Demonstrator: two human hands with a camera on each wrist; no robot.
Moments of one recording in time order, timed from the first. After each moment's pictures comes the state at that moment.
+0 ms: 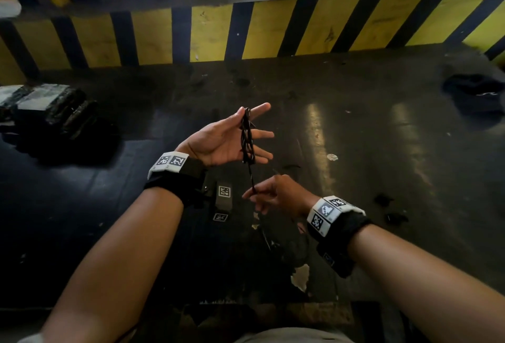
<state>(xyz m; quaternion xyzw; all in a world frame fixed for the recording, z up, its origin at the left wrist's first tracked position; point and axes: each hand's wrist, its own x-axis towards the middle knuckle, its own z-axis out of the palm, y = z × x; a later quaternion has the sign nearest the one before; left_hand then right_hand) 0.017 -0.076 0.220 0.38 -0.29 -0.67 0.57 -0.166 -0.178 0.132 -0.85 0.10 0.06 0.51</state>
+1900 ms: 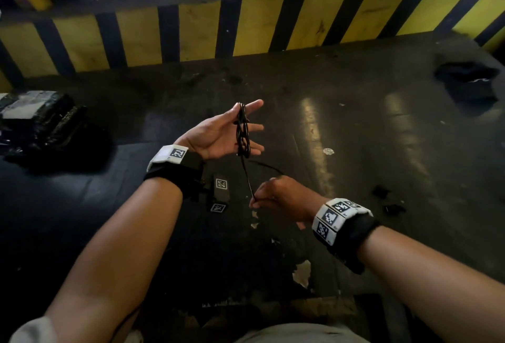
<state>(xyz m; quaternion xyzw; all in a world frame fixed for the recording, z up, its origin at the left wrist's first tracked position) 0.036 -0.096 0.208 0.44 -0.27 -0.66 0.55 -0.180 -0.184 0.134 -0.95 -0.02 0.01 0.32</state>
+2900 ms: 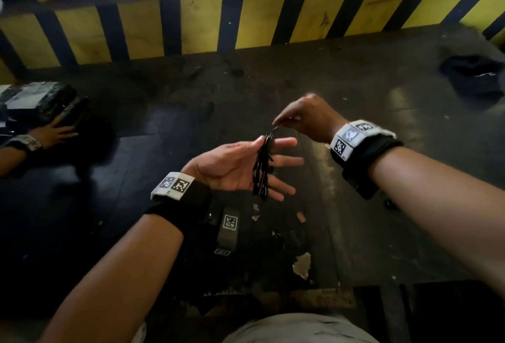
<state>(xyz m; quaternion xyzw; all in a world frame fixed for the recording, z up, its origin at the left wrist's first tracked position) -0.032 -0.060 0.205 0.31 -0.32 -0.76 0.47 -0.144 -0.273 0.217 -0.97 0.08 -0.11 0.18</state>
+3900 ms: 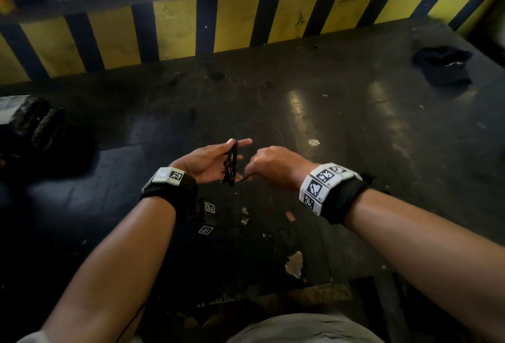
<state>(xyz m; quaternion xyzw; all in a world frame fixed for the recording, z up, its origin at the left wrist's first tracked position) 0.027 -0.085 0.140 0.53 -0.21 -0.66 0.49 -0.165 -0.202 0.185 -0.99 0.00 0.08 0.10</state>
